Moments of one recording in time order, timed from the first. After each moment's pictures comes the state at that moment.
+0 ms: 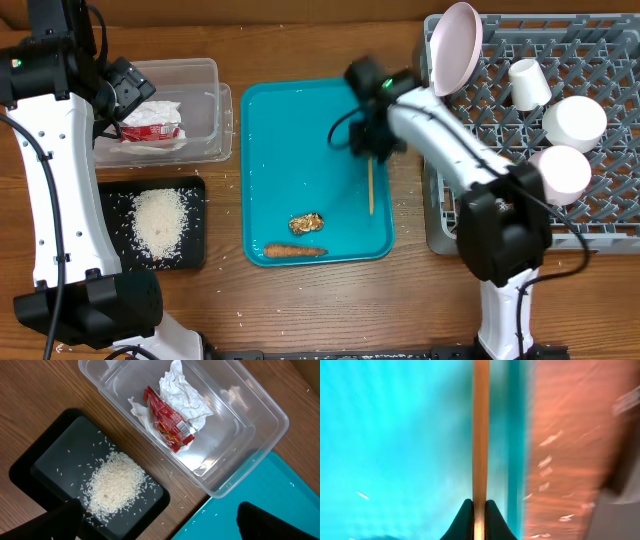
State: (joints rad) left arm 0.20 1.79 2.05 -1.44 -0.15 -0.63; right arm 0.43 2.13 1.87 -1.15 0.01 0.44
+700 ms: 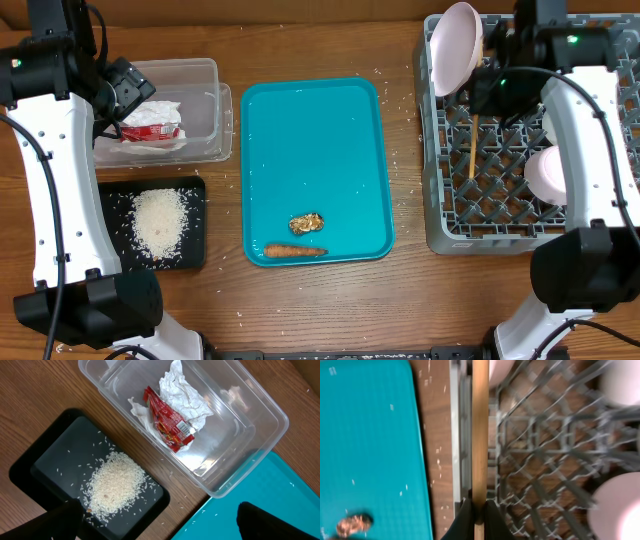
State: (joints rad) left arm 0.20 1.79 2.05 -1.44 -0.15 -0.63; right arm 0.01 1.89 1.89 -1.31 -0.15 0.05
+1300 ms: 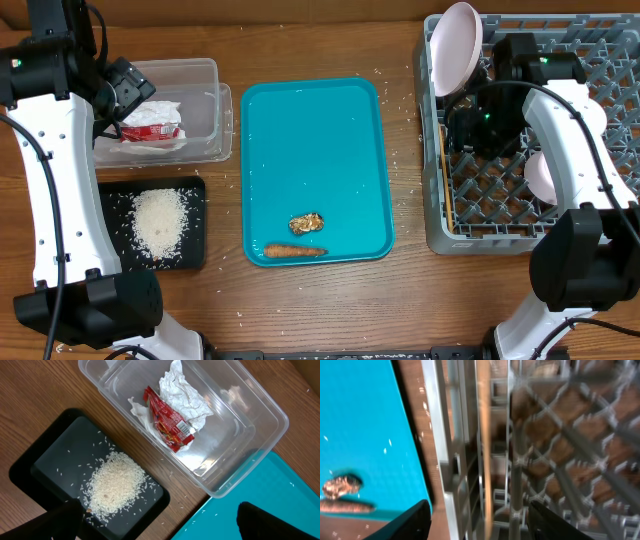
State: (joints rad) left arm 0.20 1.79 2.05 -1.44 -0.15 -0.63; right arm 0.01 1.89 1.70 -1.37 -0.20 0.06
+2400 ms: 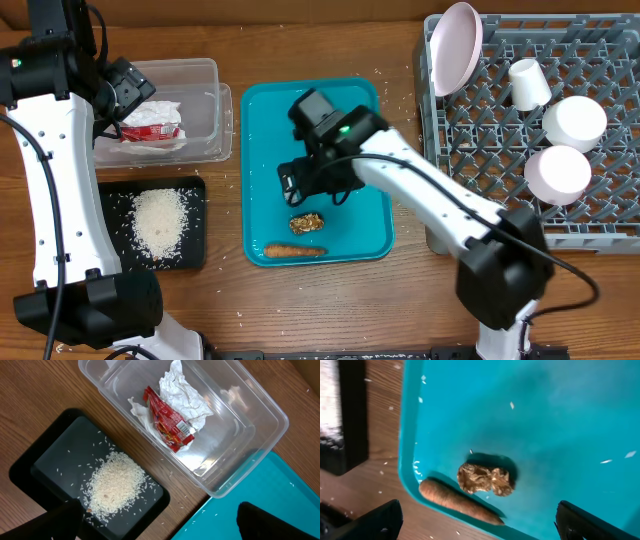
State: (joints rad) left arm 0.20 1.79 2.05 -1.44 -0.15 -0.63; right arm 0.72 2.00 1.71 -1.07 -0.22 0.45
